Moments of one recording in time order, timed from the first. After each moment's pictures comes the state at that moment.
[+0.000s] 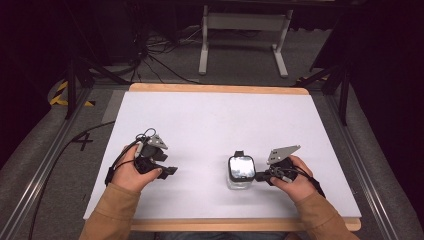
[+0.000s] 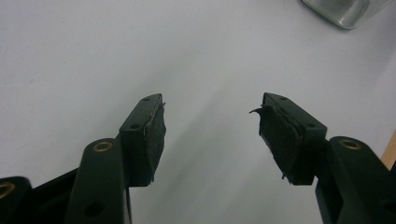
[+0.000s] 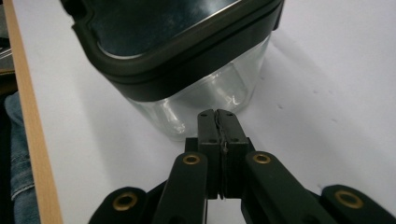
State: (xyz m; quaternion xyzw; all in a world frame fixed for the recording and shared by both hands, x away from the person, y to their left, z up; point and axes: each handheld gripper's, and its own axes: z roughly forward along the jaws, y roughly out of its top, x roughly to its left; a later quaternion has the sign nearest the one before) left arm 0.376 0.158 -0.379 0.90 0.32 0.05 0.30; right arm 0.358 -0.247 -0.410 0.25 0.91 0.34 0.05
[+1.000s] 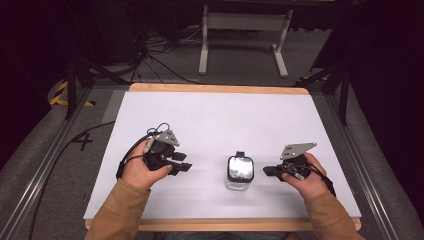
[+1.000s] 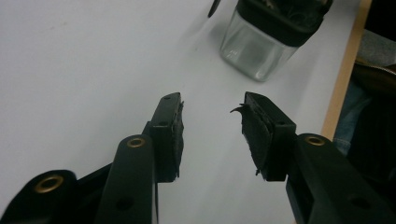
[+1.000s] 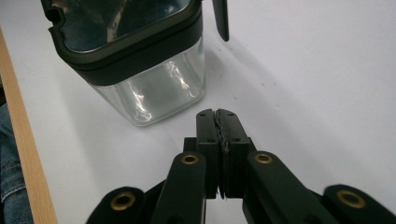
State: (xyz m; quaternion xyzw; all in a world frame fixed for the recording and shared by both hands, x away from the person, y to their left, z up) left arm 0.374 0.120 -0.345 0.90 0.24 0.01 0.36; right arm 0.357 -0.277 -0.393 0.28 0.89 0.35 0.09
